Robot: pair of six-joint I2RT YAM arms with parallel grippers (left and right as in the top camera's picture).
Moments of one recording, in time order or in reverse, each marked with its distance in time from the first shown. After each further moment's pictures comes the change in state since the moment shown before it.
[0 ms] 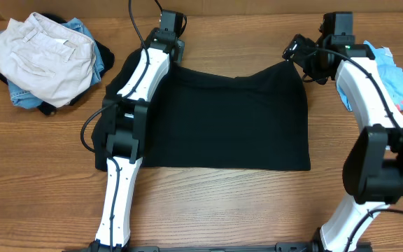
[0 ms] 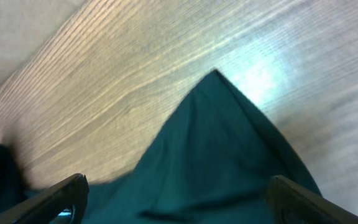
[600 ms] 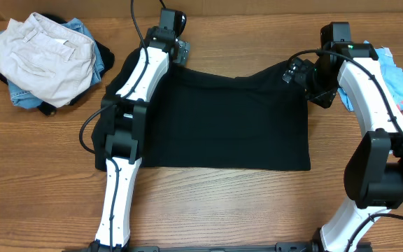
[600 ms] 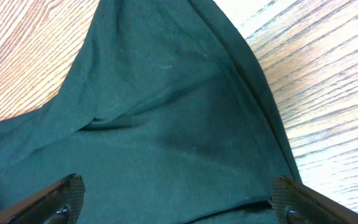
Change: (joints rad) left arm 0.002 -0.010 -0.001 -0.005 0.047 0.088; right arm 0.000 -0.046 0.003 -0.377 -0.005 -0.016
